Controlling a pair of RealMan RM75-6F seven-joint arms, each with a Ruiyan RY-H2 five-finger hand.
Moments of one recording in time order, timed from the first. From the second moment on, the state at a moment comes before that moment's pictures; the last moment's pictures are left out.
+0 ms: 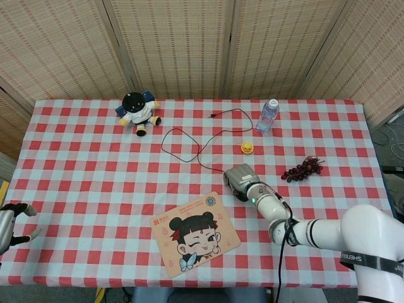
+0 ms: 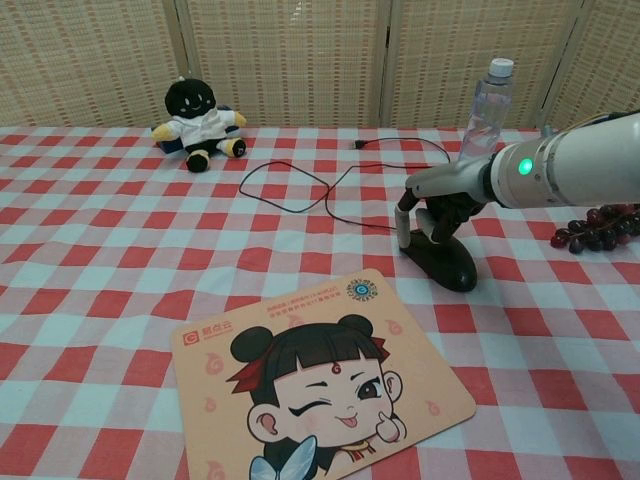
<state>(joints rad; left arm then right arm) -0.12 -1.07 -0.05 -1.56 1.38 1.35 -0.04 1.21 -1.46 -0.07 -1.47 -0.43 0.66 -0.47</state>
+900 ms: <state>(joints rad) -0.13 -1.08 -0.04 -1.57 1.38 1.34 0.02 1.04 -1.30 -0.10 -1.55 -0.61 0.74 -0.36</state>
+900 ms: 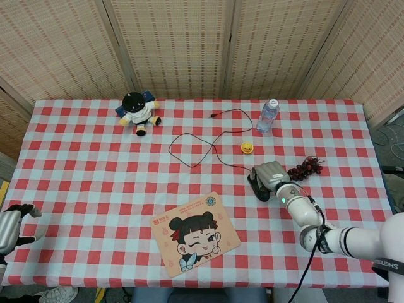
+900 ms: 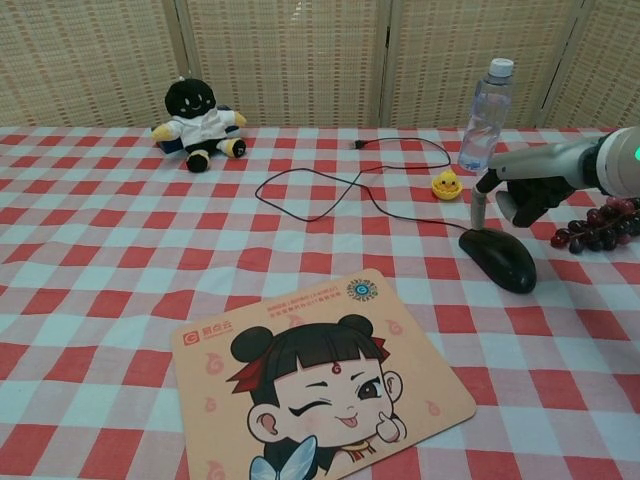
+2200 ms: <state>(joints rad) -0.14 -1.09 -0.04 -1.57 1.38 1.33 0.04 0.78 -1.27 -0.12 -1.58 -0.83 0.81 -0.37</state>
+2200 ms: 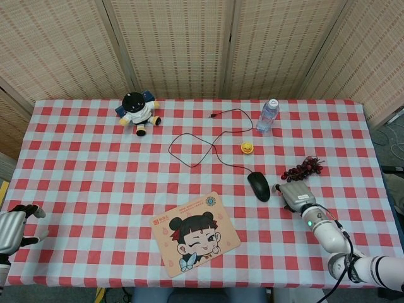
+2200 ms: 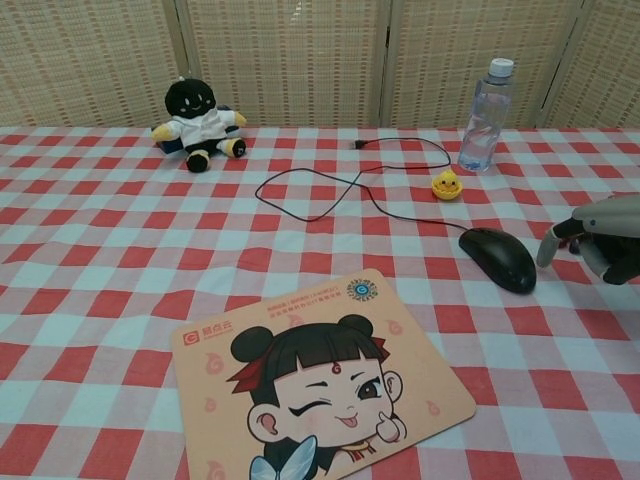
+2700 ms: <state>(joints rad) -0.13 -1.09 -0.05 -1.57 1.36 1.33 0.03 0.77 -1.29 -0.08 -1.58 -0.90 0.76 -0.34</state>
